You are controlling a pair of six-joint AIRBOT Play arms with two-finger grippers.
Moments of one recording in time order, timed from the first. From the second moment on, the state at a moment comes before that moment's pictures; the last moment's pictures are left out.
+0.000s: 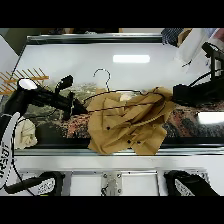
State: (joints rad) left arm 0.03 -1.35 1.14 0.66 -1.53 -0.05; right arm 0.11 -0.99 1.48 -1.32 1.62 1.80
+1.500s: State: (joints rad) left arm -0.06 -1.36 1.14 0.67 -1.52 0.04; right arm 0.39 -1.08 1.52 -1.11 1.31 1.61
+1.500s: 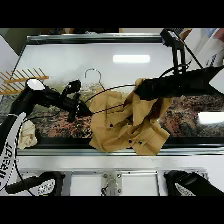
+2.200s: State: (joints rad) left arm 0.06 -1.36 1.14 0.67 -1.62 0.06; right arm 0.40 -1.05 1.66 -1.44 1.50 1.73
